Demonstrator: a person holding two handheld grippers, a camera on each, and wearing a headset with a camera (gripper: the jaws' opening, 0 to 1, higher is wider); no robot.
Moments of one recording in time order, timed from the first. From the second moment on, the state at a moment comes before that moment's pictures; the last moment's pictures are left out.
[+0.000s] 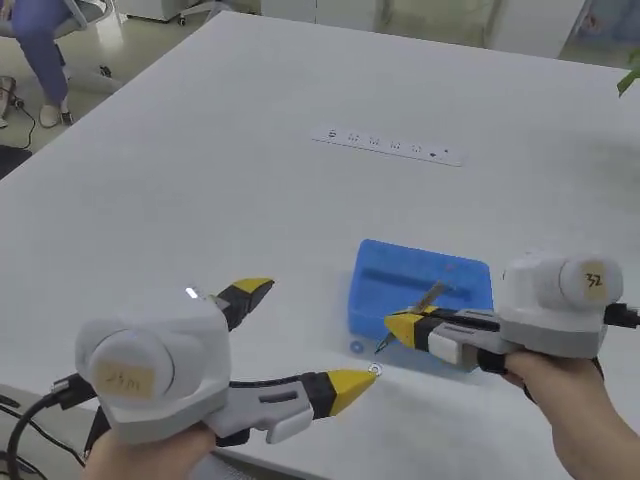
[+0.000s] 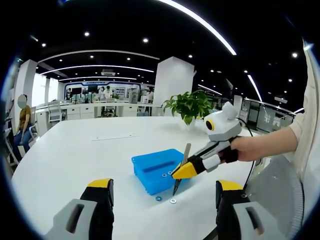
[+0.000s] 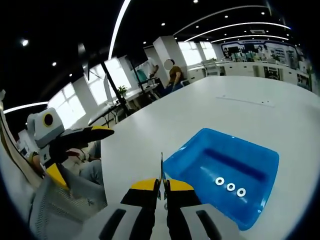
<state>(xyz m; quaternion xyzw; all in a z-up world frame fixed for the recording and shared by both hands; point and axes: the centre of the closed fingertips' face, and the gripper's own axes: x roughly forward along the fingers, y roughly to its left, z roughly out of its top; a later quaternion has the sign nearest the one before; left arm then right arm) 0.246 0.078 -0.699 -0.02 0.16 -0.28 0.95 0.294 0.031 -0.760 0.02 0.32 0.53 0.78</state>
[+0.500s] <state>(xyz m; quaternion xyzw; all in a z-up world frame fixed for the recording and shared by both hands) 0.246 0.079 -0.700 -0.01 0.16 -0.28 0.95 0.291 0.034 -0.781 -0.06 0.32 0.55 0.77</state>
